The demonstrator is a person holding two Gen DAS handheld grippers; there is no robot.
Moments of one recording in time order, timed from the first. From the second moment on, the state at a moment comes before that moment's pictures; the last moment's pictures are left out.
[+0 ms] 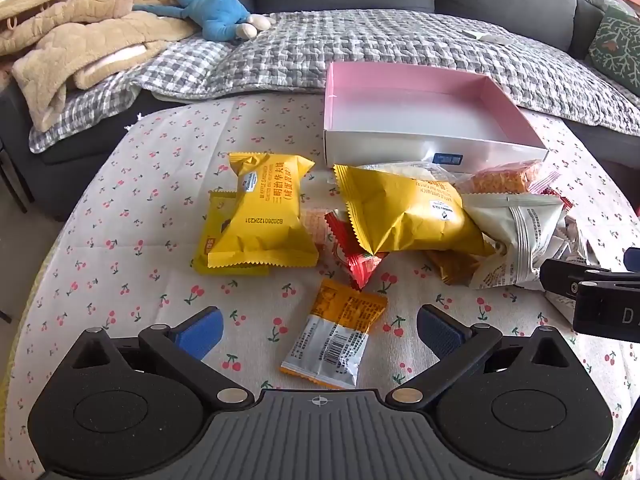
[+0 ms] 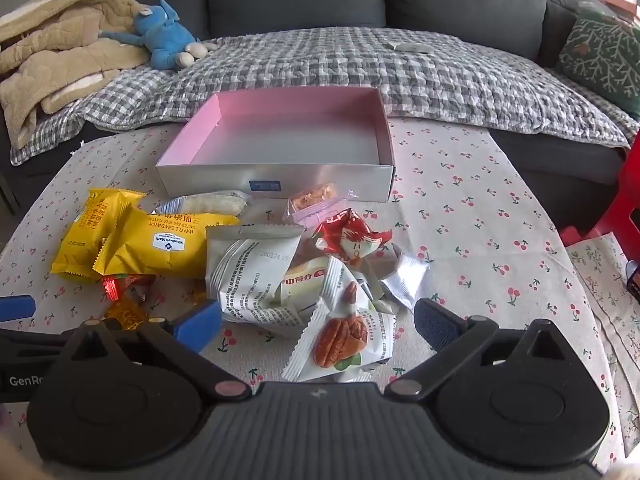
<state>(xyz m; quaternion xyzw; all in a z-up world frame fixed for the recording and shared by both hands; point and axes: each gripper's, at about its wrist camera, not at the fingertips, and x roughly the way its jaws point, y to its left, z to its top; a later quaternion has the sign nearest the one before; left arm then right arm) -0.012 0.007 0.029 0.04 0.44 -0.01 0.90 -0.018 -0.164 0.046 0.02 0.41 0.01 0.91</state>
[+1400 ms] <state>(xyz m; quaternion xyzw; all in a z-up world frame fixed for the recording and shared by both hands) -0.012 0.006 0.030 0.04 0.44 -0.01 0.90 -0.017 -0.163 0.043 0.01 0.42 0.00 0.91</state>
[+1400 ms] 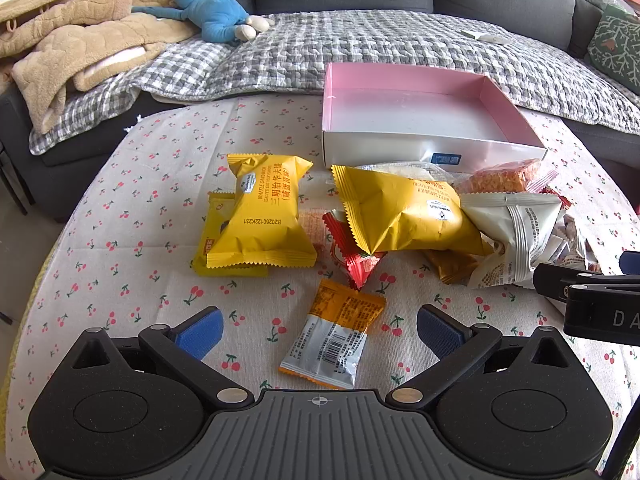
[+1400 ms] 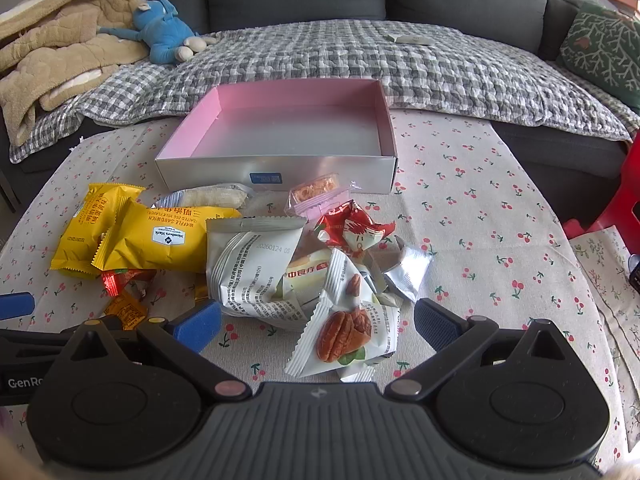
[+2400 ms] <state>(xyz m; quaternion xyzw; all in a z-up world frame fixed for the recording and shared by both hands) 0.025 0.015 0.052 0.10 0.38 -0.19 0.90 0.006 -0.171 0.047 0.09 0.48 0.08 0.87</state>
